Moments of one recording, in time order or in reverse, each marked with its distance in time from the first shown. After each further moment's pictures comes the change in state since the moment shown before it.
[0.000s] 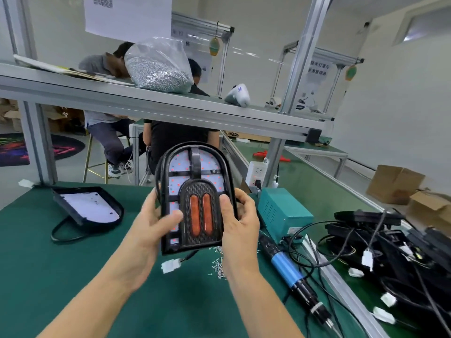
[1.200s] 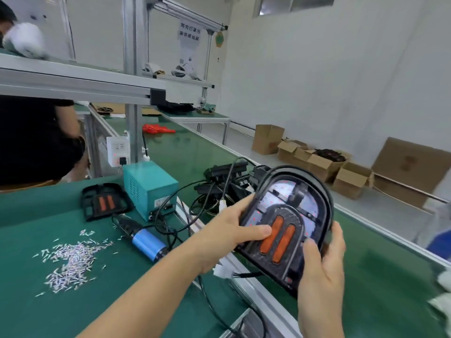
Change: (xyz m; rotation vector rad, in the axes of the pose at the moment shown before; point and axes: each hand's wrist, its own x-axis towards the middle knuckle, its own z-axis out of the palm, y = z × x) left_hand 0.005 -0.086 0.316 -0.053 -0.929 -0.363; right_hand -0.100 -0.092 -0.314 -0.540 0.854 -0.161
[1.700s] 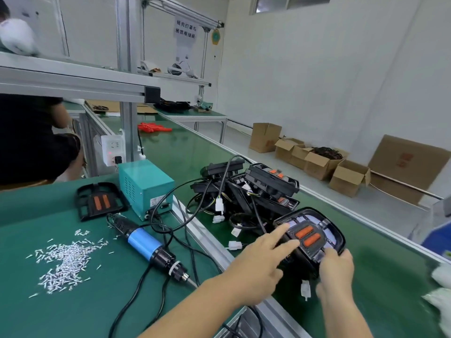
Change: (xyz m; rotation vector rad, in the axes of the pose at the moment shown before) left_hand 0.009 -0.047 0.053 0.986 -0.180 0.137; right_hand 0.087 0.079 -0.028 -0.090 0.268 0.451
